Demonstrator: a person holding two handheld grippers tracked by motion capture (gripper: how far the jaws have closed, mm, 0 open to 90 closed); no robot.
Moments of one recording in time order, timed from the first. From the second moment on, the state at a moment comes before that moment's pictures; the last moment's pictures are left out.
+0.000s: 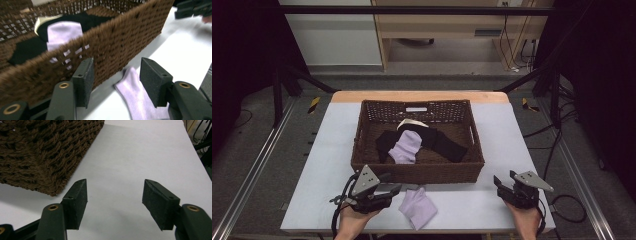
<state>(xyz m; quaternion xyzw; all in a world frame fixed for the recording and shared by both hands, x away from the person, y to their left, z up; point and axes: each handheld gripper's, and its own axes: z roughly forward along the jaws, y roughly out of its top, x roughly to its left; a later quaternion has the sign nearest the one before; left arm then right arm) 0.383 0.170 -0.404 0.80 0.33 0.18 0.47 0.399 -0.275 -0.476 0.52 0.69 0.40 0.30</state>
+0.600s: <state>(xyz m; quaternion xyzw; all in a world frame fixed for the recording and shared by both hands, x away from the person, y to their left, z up) 0.407 0.177 -0.348 0.76 0.33 0.22 0.52 0.400 -0.273 -0.478 0.52 0.69 0.40 0.30</state>
